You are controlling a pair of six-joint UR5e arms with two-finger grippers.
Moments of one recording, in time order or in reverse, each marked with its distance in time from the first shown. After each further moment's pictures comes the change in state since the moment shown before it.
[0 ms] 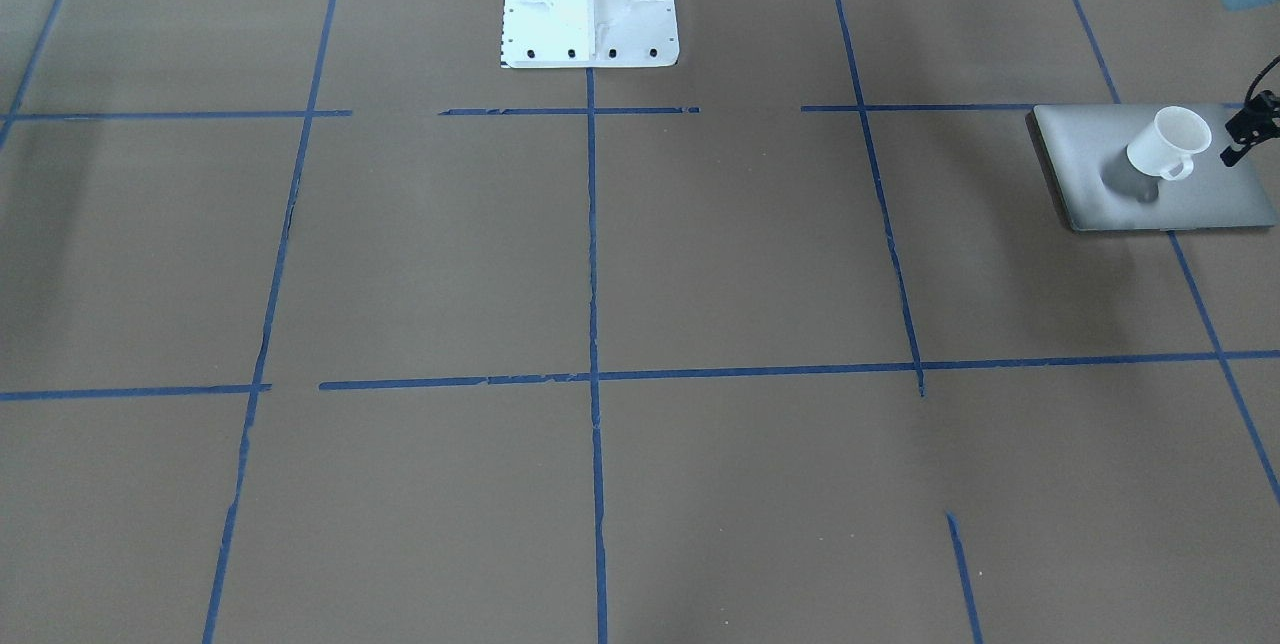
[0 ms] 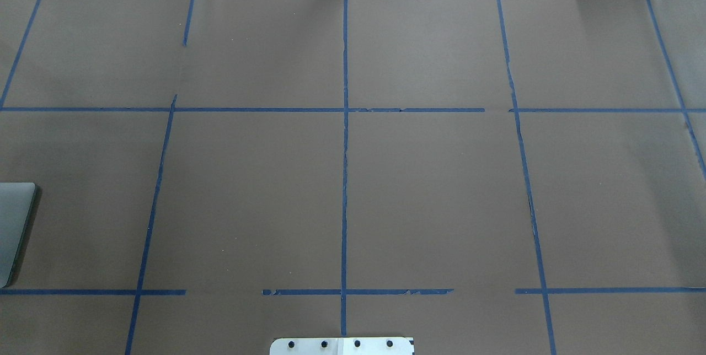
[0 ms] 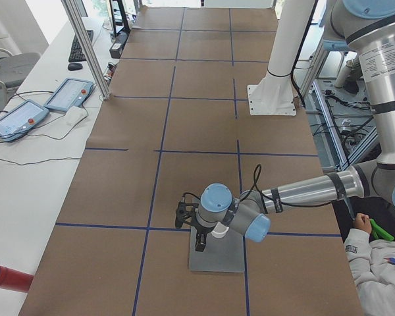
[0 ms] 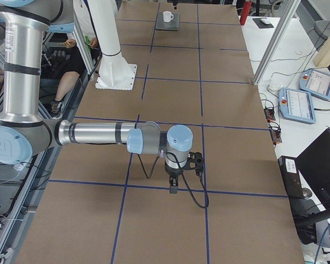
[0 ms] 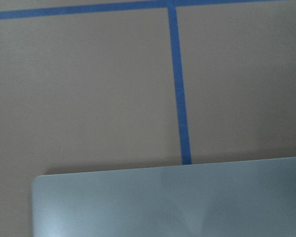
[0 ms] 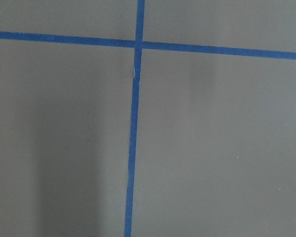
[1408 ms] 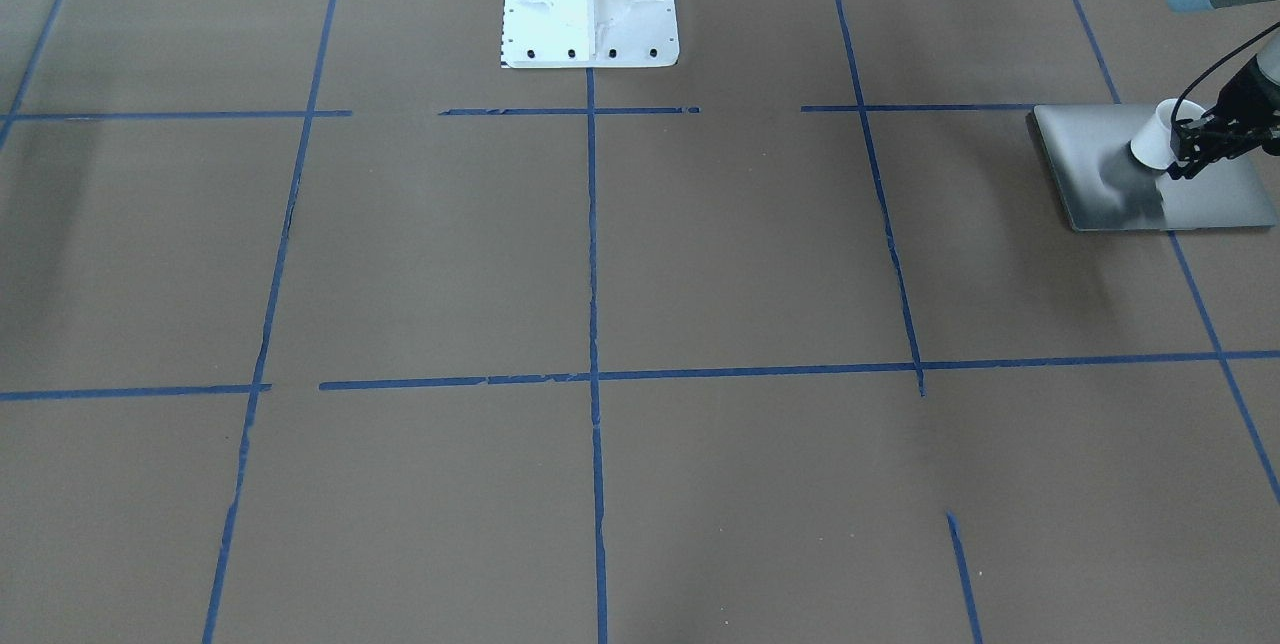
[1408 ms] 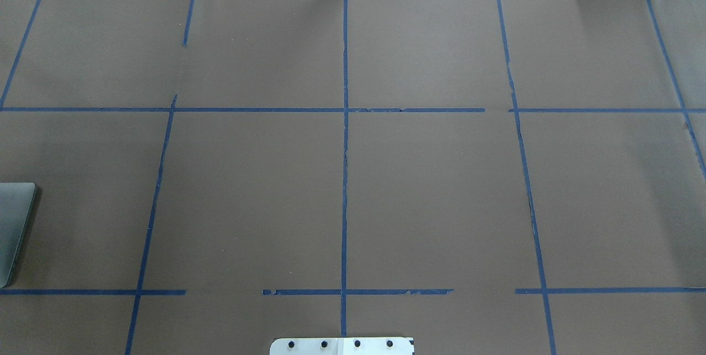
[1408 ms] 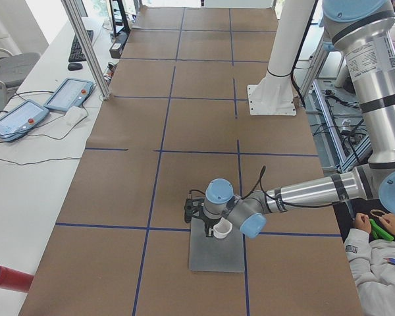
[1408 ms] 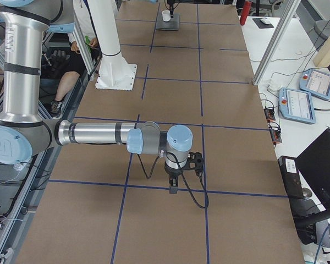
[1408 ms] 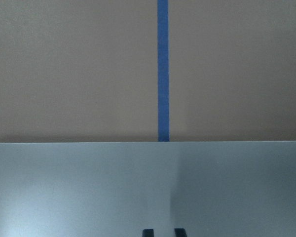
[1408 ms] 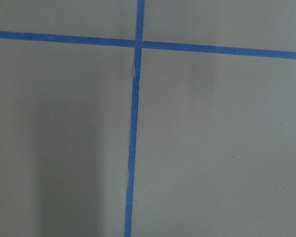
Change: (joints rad) left arm 0.284 0.042 0.043 -0.239 0.078 -0.370; right arm 0.000 0.000 0.000 0.000 0.000 0.000
